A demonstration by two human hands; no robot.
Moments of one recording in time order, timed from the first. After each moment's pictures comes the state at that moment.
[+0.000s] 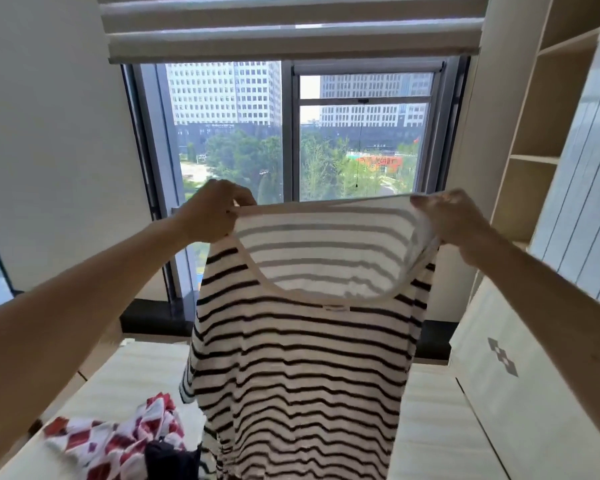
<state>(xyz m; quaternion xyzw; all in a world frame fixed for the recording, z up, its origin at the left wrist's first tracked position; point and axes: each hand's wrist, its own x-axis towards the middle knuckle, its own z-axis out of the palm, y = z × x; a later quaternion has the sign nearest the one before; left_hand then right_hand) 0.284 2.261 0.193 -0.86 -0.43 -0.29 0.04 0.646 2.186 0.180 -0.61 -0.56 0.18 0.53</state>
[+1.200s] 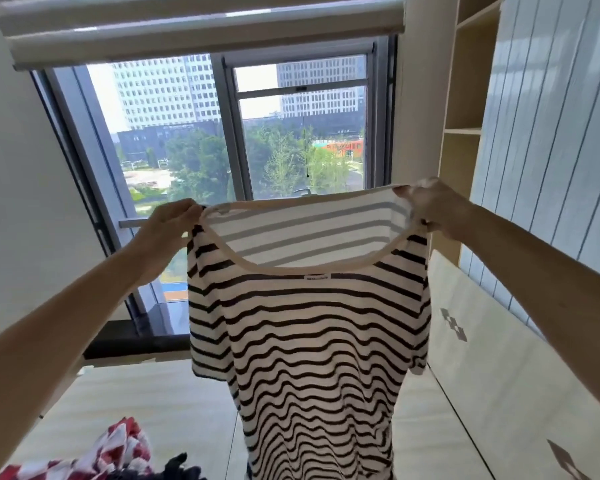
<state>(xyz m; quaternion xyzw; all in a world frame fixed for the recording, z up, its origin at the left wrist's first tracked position) 0.406 2.243 0.163 -0.72 -0.39 -0.46 -0.35 0.794 2.171 0.177 -0.70 -0.48 0.23 0.48</state>
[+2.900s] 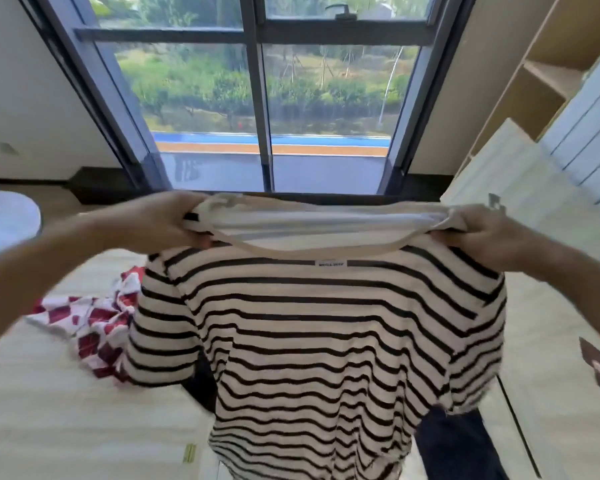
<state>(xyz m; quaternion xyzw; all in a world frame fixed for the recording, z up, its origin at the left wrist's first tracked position) 0.298 2.354 -0.058 -0.86 -0.44 -0.02 -0.25 0.722 2.220 -0.059 -0.69 -0.60 0.33 0.22</state>
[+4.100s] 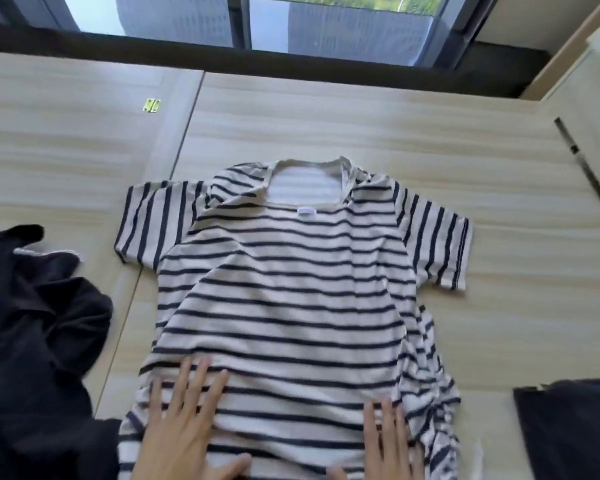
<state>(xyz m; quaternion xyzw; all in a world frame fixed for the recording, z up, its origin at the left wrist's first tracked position) 0.351 2.304 -0.894 -0.83 -0.52 0.14 -0.16 0.639 2.199 -0.895 -0.77 -0.58 0.25 -0.03</state>
